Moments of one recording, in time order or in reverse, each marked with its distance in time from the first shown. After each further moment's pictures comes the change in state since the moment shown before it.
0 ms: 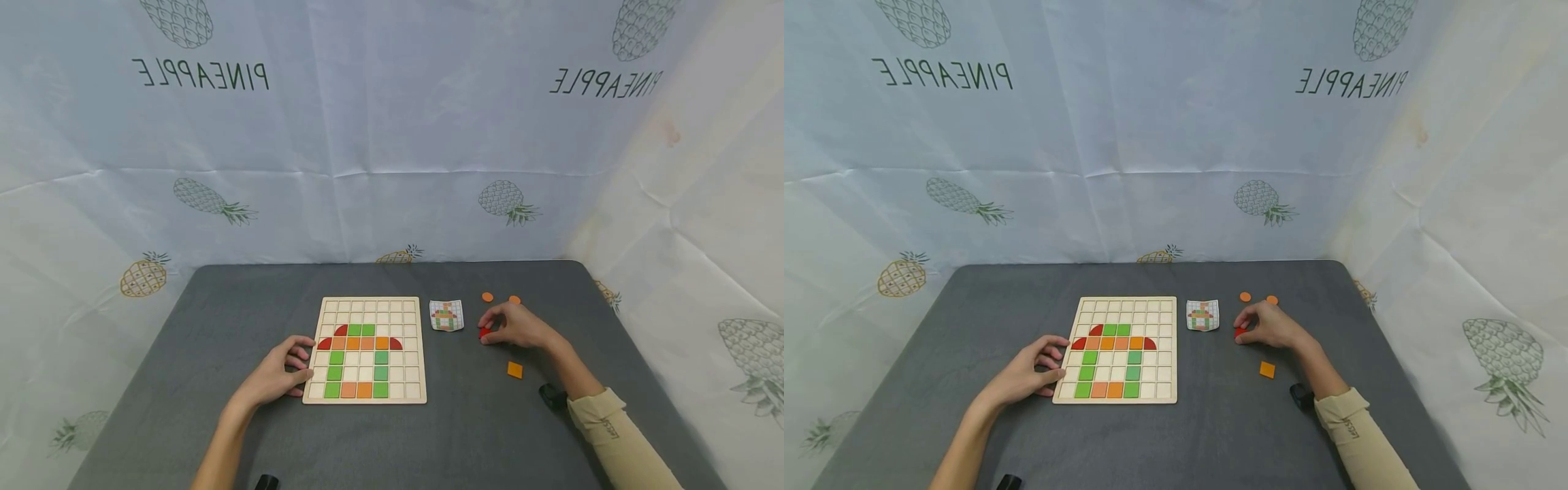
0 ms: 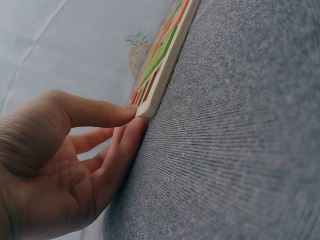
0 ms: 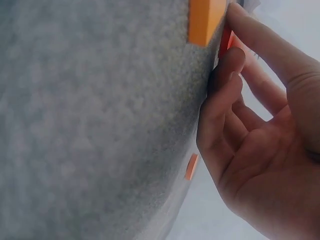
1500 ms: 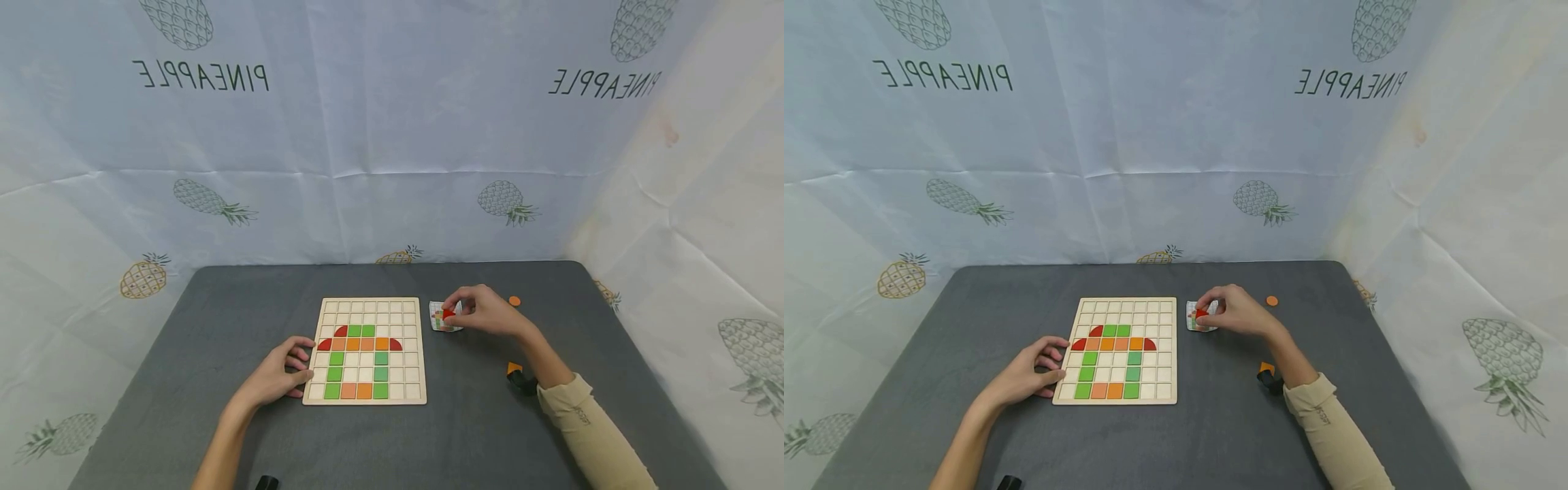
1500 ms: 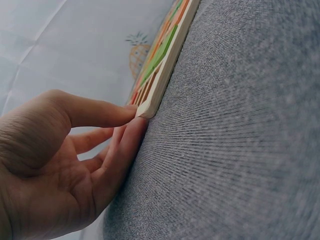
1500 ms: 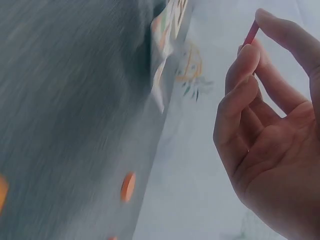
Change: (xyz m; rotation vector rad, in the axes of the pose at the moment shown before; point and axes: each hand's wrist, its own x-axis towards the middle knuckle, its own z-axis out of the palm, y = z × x) left_hand -0.001 0.001 0.001 0.005 0.008 -0.012; right_hand 0.032 -0.073 0.012 0.033 0.072 -0.190
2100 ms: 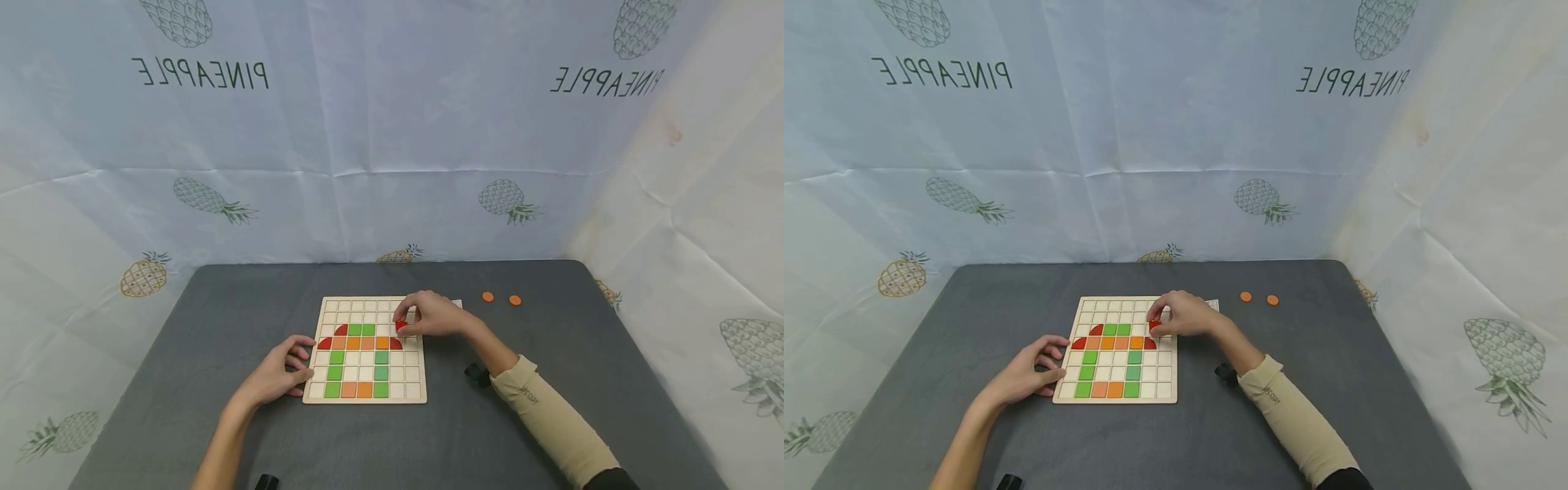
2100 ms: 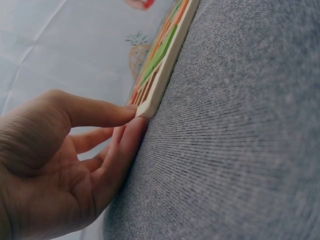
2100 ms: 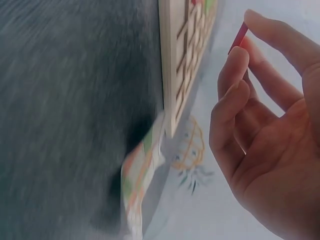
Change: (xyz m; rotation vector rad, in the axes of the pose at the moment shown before) left_hand 0.002 0.000 -0.001 -0.002 -0.005 0.001; right_hand 0.064 -0.034 0.057 -0.120 -0.200 -0.090
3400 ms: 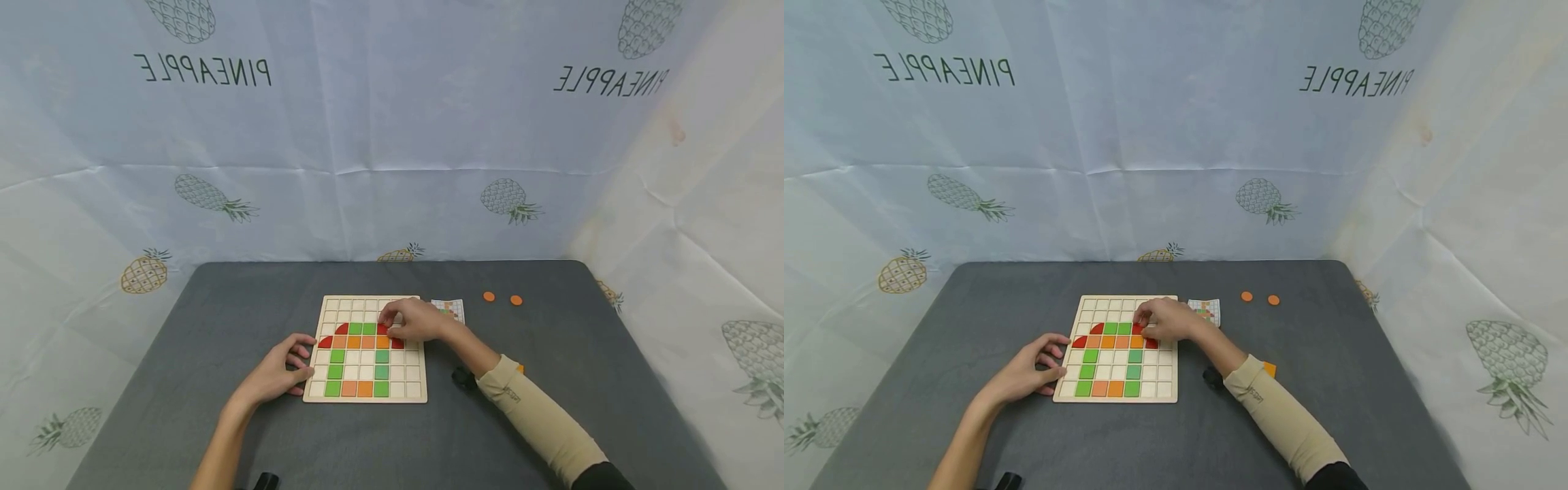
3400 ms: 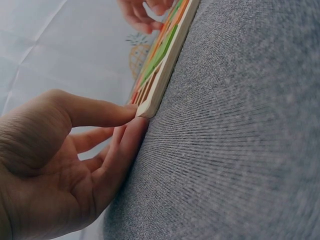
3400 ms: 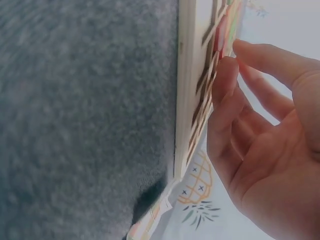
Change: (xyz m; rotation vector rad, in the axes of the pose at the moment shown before) left_hand 0.000 -0.001 0.001 0.006 0.001 -0.002; right_hand 0.022 -0.008 0.026 -0.079 -0.036 -0.033
